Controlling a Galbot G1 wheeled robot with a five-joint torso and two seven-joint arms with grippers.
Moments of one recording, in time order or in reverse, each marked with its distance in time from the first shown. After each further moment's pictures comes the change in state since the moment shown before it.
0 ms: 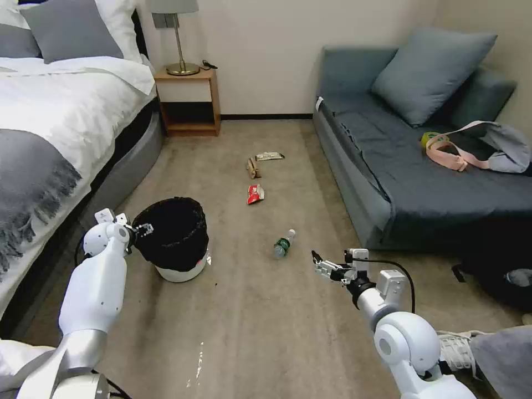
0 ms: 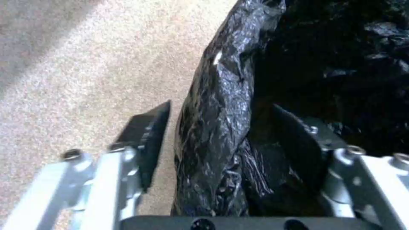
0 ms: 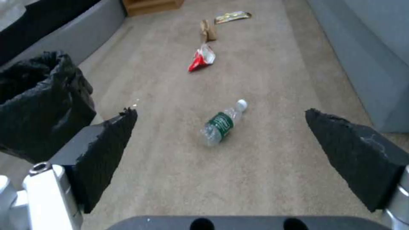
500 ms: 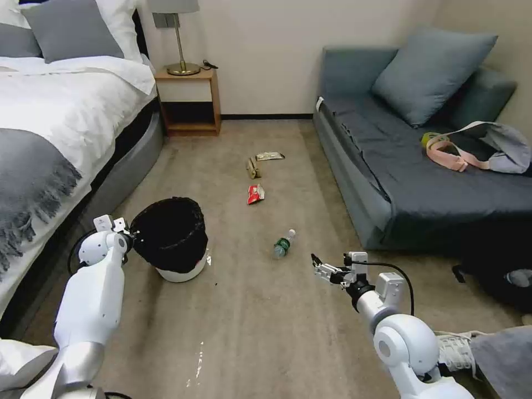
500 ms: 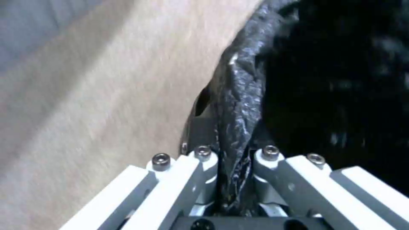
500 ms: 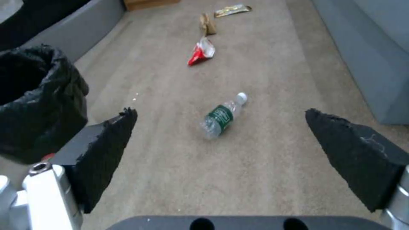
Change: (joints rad) left arm 0.113 0.024 -0.018 -0.176 0.162 -0.037 0.117; right arm -0.015 -0.003 -0.004 -0.008 0.003 0.008 -0.006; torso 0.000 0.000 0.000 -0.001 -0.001
